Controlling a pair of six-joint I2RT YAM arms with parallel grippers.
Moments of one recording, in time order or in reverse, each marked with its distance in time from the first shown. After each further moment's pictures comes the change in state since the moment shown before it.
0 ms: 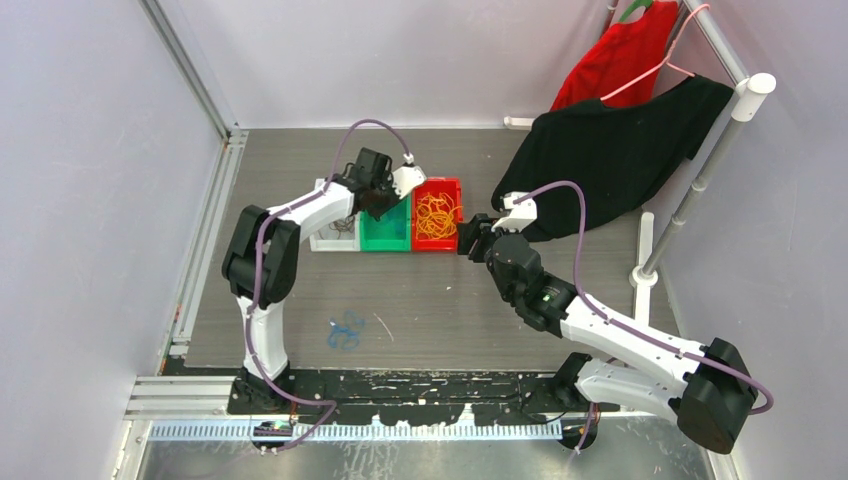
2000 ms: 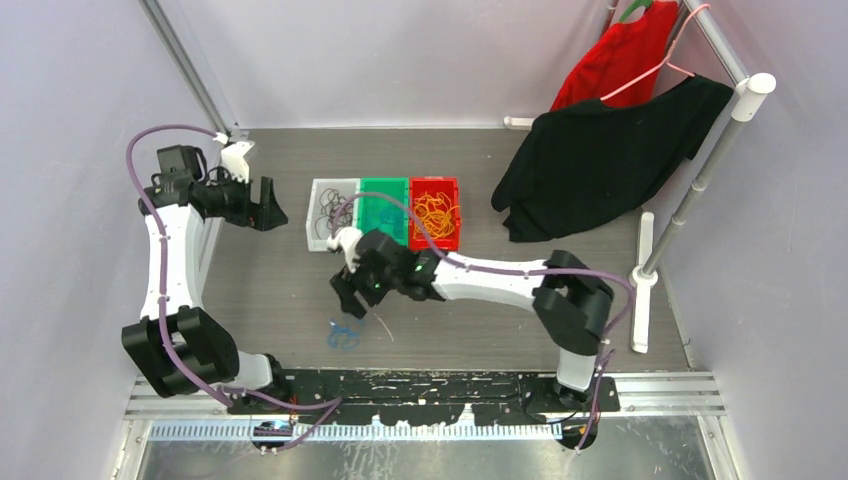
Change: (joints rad) left arm 0.749 -0.606 -0.106 -0.600 0.543 -0.150; right arm 0.242 0.770 0.633 -0.316 -0.696 -0.282
